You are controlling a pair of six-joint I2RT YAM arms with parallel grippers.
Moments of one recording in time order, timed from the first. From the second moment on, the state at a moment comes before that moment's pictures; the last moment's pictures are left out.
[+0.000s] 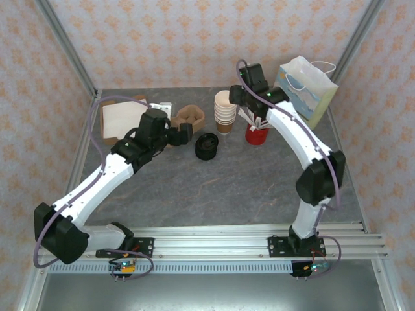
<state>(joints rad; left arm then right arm) -0.47 1.26 1.13 -0.45 -0.13 -0.38 0.44 1.86 1.90 -0.76 0.19 0.35</state>
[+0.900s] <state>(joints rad) -0.48 1.31 1.13 -0.50 -0.18 -0.36 0.37 2.15 2.23 -0.94 0.05 0.37</state>
